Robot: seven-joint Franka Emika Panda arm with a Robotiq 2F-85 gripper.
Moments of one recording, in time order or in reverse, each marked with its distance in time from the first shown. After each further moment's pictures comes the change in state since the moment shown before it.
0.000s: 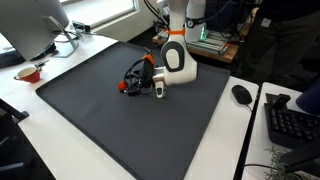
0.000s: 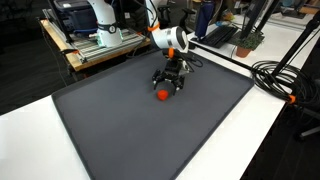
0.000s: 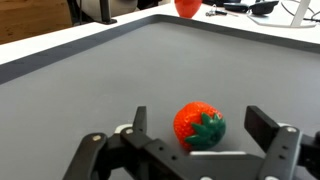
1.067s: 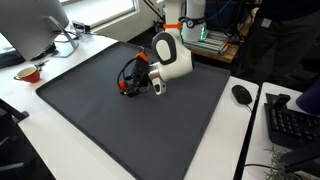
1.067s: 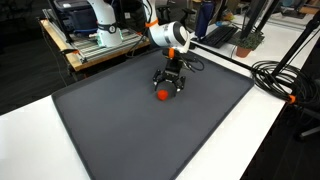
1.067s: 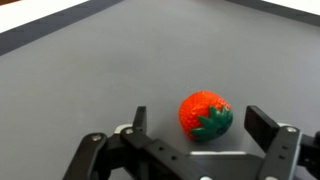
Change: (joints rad) arm -0.066 -0.064 0.010 -0.013 0.054 0.203 -0.119
